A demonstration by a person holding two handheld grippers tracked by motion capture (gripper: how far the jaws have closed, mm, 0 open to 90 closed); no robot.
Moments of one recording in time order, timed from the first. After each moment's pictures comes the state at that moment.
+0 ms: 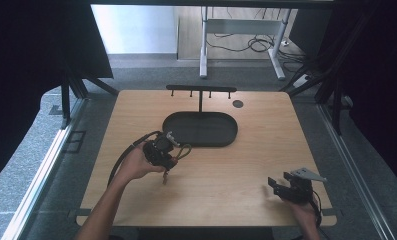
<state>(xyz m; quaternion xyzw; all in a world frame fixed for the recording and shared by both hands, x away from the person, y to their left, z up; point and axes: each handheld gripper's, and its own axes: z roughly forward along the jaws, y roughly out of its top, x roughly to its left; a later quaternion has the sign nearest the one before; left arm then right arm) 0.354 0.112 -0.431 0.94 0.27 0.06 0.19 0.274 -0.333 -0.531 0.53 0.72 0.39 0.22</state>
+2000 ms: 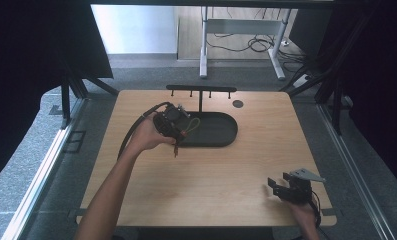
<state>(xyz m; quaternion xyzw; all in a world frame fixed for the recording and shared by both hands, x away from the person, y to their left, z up) 0.409 0.085 -0.376 0.94 0.27 0.08 0.20 0.274 -0.332 -0.535 0.53 0.73 0.38 0.22</state>
